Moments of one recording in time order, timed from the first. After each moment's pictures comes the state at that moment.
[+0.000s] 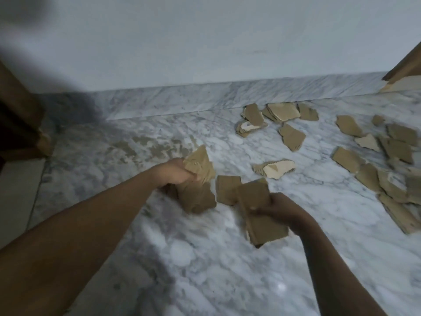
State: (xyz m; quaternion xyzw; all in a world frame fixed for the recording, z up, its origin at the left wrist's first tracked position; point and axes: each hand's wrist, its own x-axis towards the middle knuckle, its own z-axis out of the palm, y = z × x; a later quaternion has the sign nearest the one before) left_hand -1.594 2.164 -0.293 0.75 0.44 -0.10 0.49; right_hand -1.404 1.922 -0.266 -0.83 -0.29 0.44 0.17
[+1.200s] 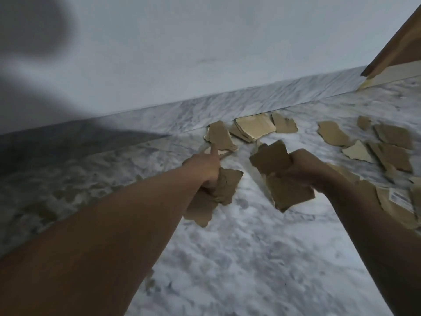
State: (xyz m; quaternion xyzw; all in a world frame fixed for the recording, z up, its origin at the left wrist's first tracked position) left_hand -1.341 2.184 -0.300 0.90 0.32 -0.24 0.16; right_hand -1.175 2.004 -0.260 -0.90 -0.29 0.27 0.17
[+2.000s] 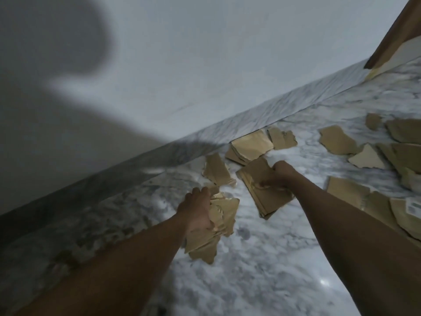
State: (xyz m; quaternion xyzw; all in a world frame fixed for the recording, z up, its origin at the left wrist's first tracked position) left_hand -1.355 2.183 -0.288 0.89 0.33 -0.23 0.20; right_hand -1.121 2.065 -0.301 -0.89 -0.25 0.35 0.13
